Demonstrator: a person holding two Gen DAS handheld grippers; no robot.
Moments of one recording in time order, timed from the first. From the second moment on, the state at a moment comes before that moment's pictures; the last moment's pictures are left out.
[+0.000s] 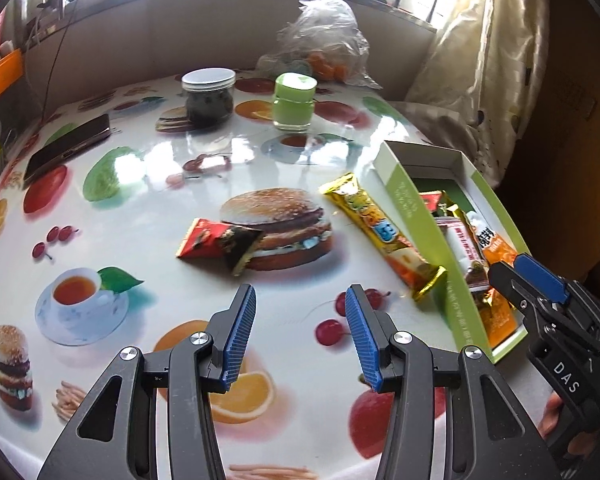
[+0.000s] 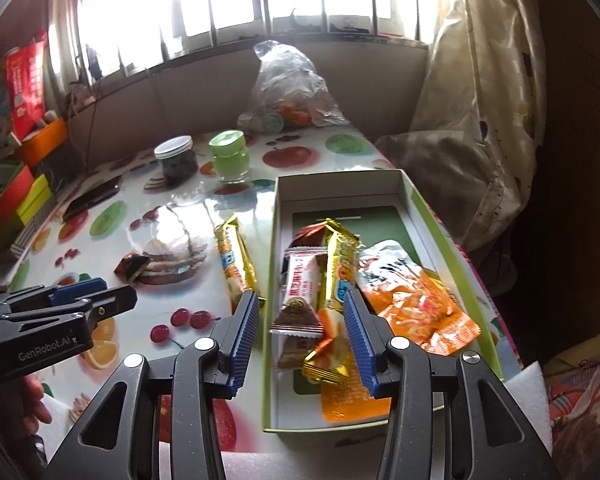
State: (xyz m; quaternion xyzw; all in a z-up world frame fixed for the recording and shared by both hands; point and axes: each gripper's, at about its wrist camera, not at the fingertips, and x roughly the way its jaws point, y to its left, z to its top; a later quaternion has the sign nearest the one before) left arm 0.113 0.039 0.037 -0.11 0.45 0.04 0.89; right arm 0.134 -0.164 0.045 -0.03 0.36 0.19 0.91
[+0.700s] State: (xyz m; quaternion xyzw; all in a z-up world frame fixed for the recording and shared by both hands) left arm 0.120 0.097 0.021 -0.14 0.45 0.08 0.88; right arm 0.161 -0.090 0.030 -0.12 0.38 0.25 0.88
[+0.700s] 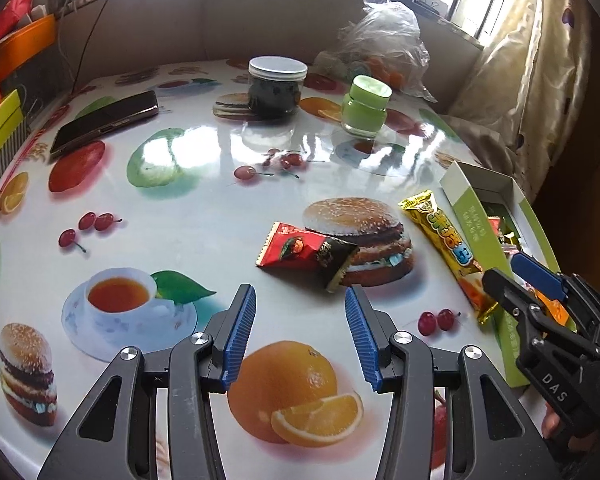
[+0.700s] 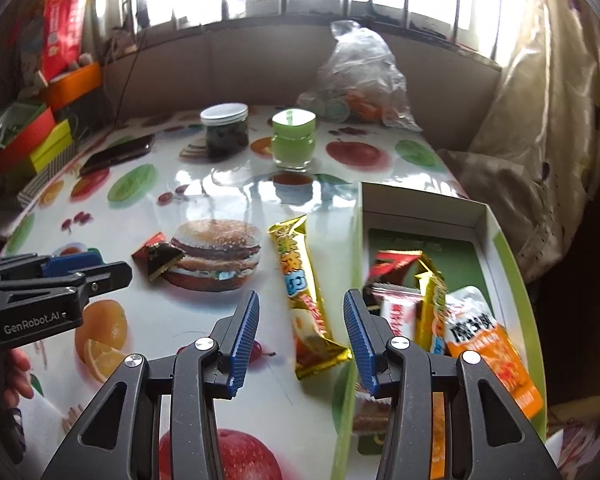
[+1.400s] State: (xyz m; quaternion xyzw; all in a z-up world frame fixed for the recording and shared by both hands) left arm 0.158 0.111 0.005 -0.20 0.47 0.09 0.86; right arm 0.190 -0.047 0.000 -0.21 0.40 0.24 0.86
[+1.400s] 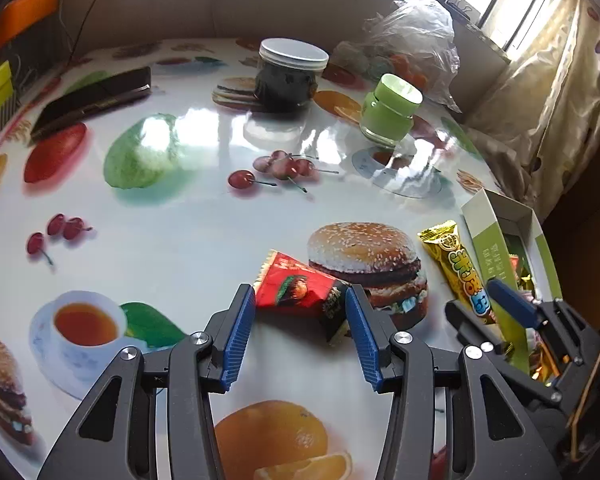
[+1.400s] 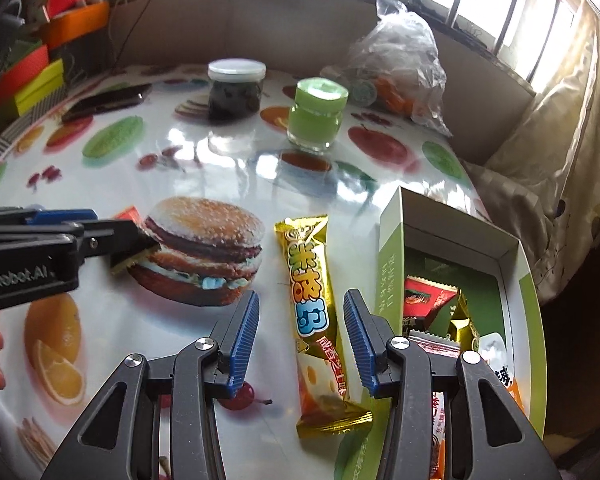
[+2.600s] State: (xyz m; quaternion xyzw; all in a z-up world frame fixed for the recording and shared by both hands) left arm 0.128 0.142 0.003 -0.18 0.46 0.11 0.86; right arm 0.173 -0.026 -0.003 -0.14 0.44 0.29 0.84
